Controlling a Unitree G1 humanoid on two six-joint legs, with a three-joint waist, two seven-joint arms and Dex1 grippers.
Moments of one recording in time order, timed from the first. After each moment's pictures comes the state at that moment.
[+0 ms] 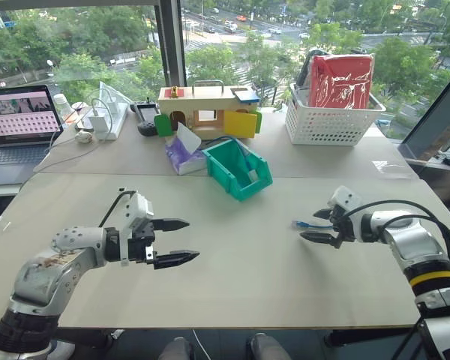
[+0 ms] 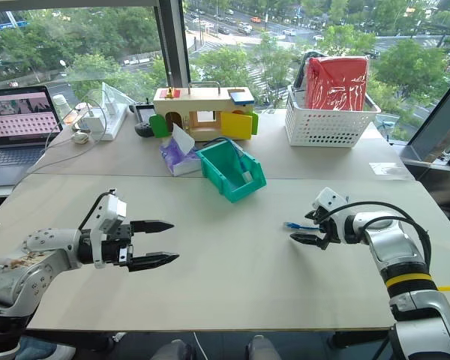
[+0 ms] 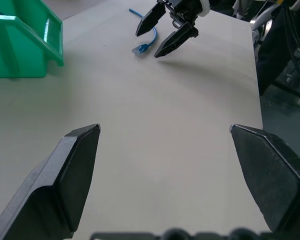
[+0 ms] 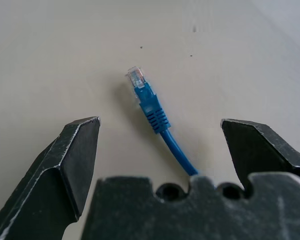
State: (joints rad) left arm -0.19 0.78 0.10 -0.36 -0.64 0.64 -1.07; right arm -0.63 -0.75 0.16 0.54 0.14 0.27 1.07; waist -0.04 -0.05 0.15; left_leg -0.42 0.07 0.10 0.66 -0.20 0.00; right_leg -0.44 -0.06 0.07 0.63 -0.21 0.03
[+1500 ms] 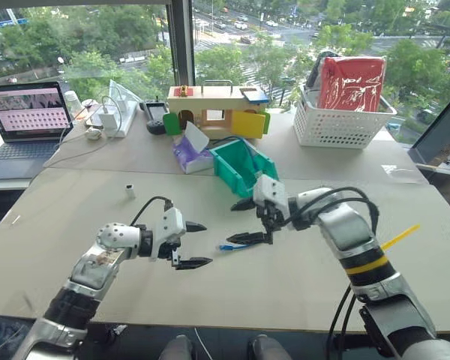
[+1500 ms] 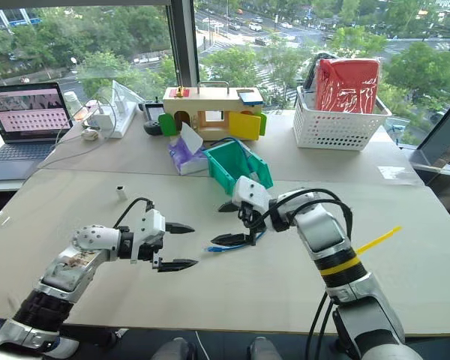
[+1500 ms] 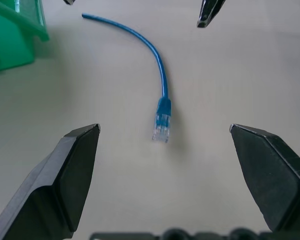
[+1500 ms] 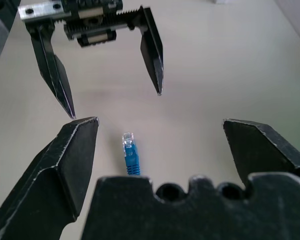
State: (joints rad) left arm -0.43 0.59 -0.19 0.07 -0.27 0.20 -1.14; right arm -0.65 -0.50 0.19 -0.11 0.19 0.62 1.18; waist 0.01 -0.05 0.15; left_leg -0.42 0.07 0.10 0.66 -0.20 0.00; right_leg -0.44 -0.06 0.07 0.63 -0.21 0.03
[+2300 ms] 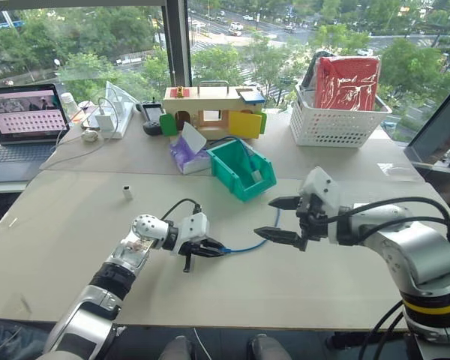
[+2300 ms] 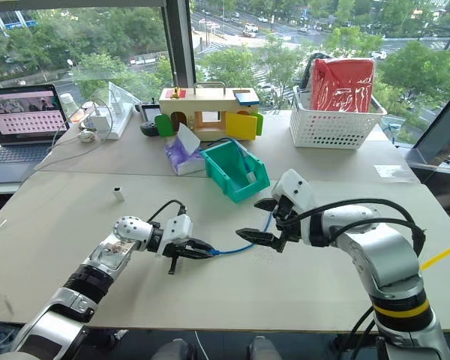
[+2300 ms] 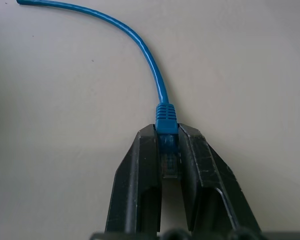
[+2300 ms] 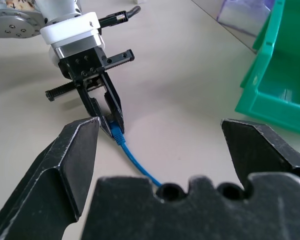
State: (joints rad) left arm -0.59 0.48 -0.32 0.42 -0.12 -0.01 -1.29; right arm -0.40 -0.63 -0.14 -0.59 0.55 1.20 0.83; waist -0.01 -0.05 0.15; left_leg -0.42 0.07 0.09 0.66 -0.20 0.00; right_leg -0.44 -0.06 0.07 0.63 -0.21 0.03
